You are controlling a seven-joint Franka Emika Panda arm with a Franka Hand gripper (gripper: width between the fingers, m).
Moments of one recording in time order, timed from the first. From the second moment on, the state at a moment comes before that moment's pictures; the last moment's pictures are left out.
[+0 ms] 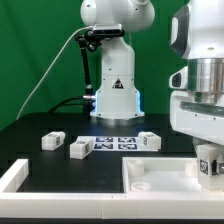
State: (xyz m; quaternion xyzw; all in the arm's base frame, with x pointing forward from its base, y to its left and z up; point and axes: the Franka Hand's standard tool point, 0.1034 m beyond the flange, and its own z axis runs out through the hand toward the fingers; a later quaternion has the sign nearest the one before) arm 0.622 0.118 0.058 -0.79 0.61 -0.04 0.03
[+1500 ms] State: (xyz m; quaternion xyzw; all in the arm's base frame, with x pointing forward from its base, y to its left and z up) arm 0.623 0.118 0.059 -0.98 0.20 -0.05 0.01
